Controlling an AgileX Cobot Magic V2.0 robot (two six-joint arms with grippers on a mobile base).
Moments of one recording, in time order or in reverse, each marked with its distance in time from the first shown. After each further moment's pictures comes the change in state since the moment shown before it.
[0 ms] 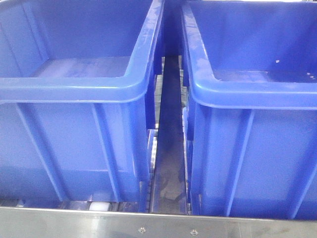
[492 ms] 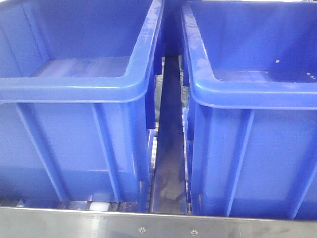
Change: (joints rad) left arm 0.000 0.165 -0.063 0.000 -0.002 0.000; right arm 0.000 0.000 0.000 0.000 0.000 0.000
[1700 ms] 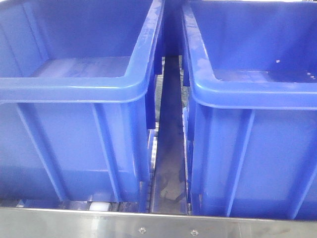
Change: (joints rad) left arm -0.054 0.157 -0.404 0.000 0.283 0.000; right arm 0.000 0.000 0.000 0.000 0.000 -0.002
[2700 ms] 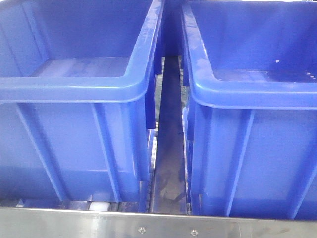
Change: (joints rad) left arm 0.000 0.000 0.000 0.000 0.000 0.000; right arm -0.004 0.005 -0.066 0.081 0.134 -0.070
